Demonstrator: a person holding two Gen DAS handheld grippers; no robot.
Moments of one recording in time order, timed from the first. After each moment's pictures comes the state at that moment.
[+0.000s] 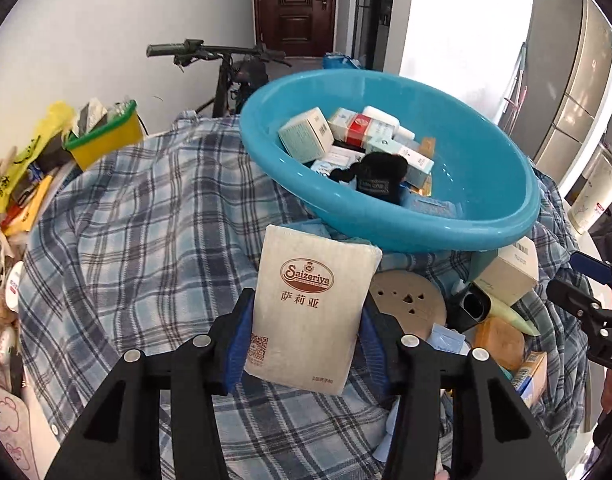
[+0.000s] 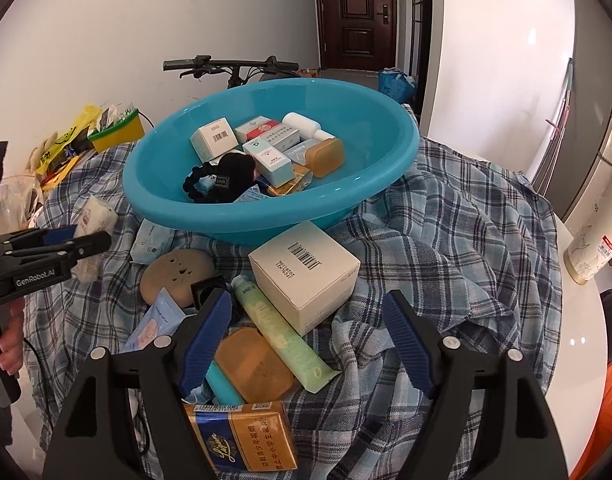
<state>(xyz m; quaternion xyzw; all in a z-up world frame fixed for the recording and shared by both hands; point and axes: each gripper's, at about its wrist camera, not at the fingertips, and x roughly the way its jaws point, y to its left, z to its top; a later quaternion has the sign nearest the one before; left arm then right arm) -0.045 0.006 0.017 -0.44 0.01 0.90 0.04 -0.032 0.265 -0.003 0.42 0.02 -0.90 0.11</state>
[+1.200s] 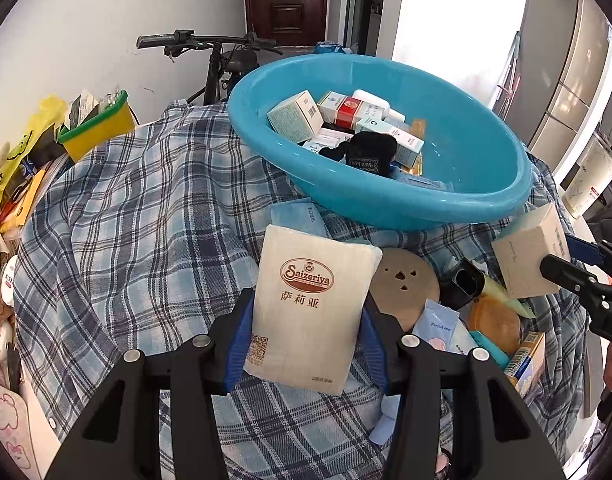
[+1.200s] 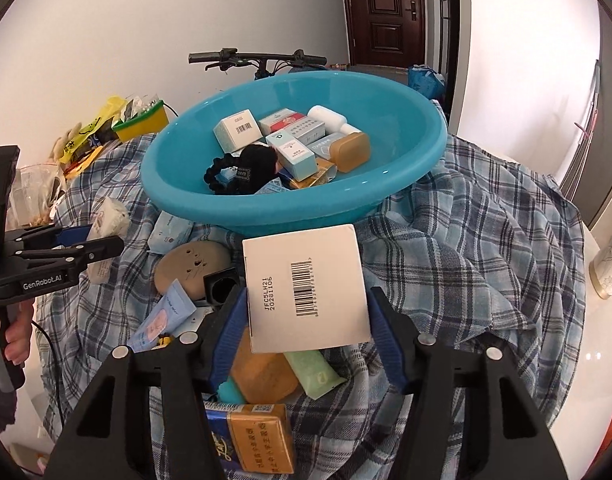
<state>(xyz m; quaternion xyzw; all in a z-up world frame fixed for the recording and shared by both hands) -0.038 0.010 0.010 -0.47 0.01 0.88 0.06 -0.029 0.269 -0.004 0.42 0.01 -0.89 0.16</state>
